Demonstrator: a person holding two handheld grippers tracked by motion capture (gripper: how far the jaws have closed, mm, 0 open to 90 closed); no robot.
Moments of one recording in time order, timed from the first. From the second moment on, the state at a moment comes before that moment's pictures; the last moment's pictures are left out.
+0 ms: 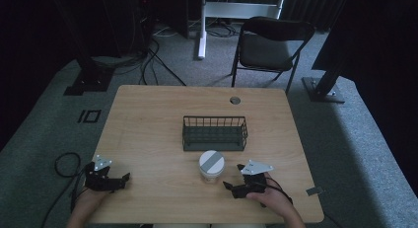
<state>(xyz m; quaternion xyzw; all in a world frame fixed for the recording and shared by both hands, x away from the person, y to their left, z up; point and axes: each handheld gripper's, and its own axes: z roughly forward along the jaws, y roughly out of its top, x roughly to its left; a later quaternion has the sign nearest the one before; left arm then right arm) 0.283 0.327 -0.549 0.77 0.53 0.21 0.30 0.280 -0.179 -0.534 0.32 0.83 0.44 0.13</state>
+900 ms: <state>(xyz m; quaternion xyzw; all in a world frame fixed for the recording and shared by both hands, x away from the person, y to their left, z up) 0.283 0.327 -0.548 0.77 0.53 0.21 0.30 0.284 -0.138 -0.531 0.30 0.82 0.47 0.13</state>
